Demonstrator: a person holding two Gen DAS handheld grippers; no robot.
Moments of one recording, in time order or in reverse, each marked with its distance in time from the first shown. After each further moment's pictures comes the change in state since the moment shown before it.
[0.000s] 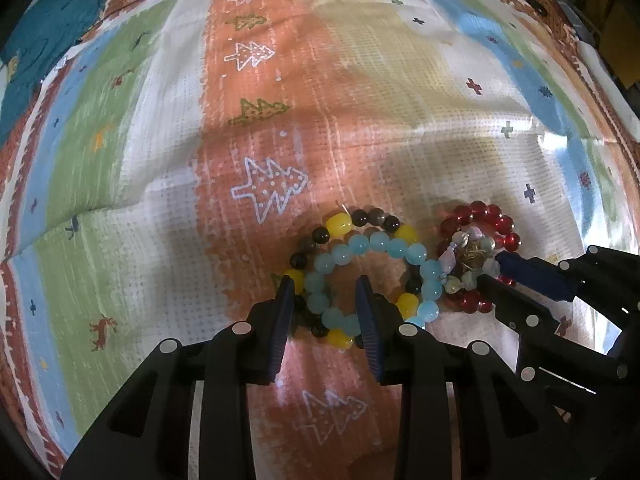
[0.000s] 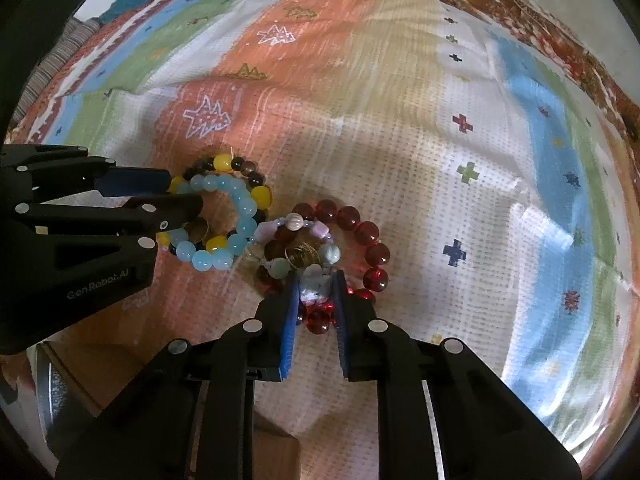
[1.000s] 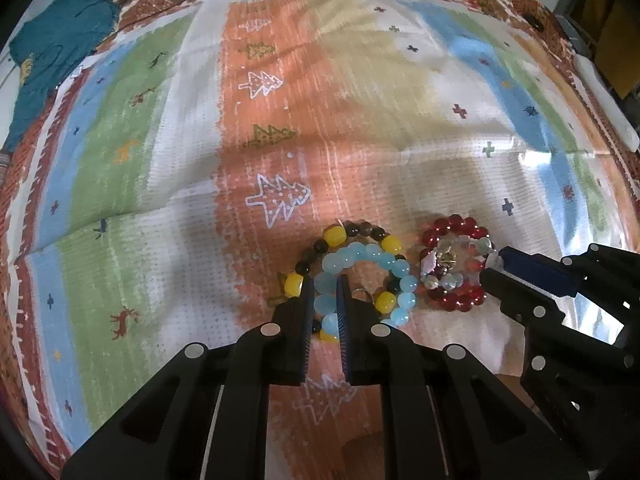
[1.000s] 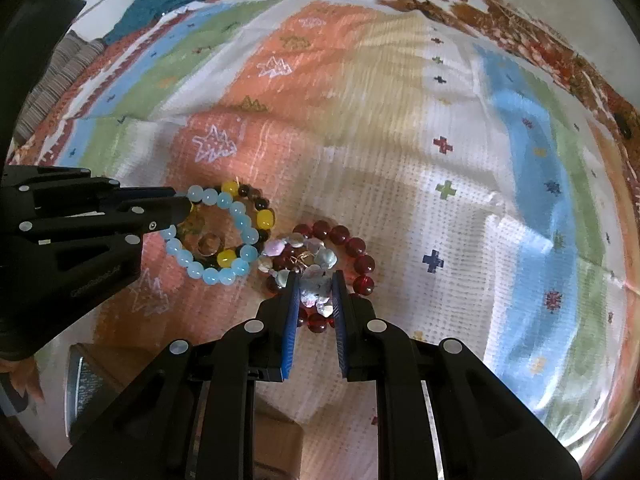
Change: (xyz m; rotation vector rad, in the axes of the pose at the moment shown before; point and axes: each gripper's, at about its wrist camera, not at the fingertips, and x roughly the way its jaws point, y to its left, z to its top) left arm -0.038 0.001 -0.012 -0.019 -0.062 0.004; right arm -0.034 -0.006 0.001 0.032 -0.068 0.011
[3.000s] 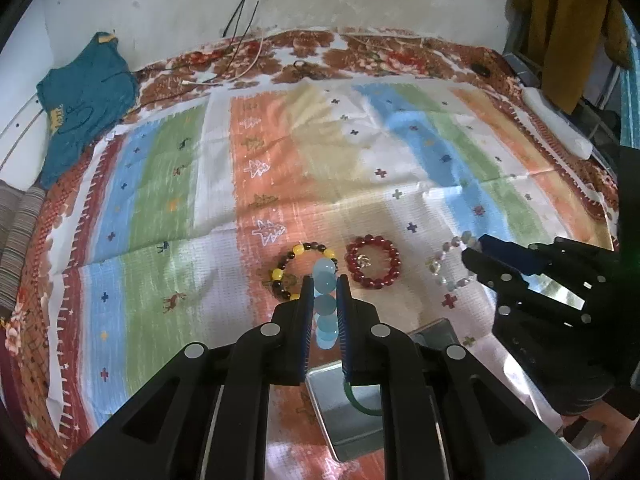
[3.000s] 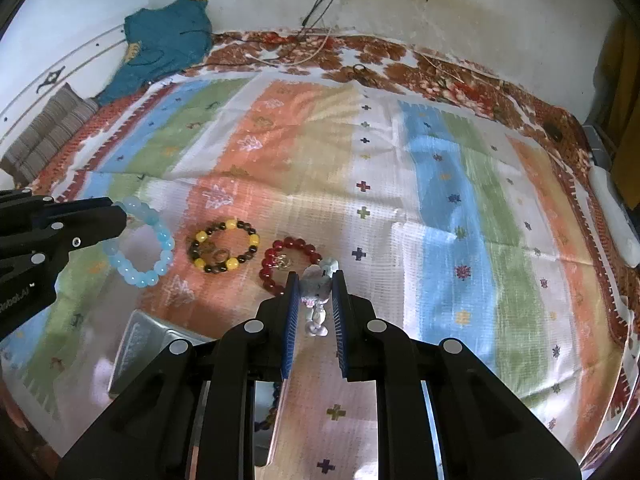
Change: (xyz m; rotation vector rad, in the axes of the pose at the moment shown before) left arm -0.137 -0.032 -0.053 0.056 -0.265 -0.017; right arm -0.111 0.000 -0.048 0.090 -0.236 -0.120
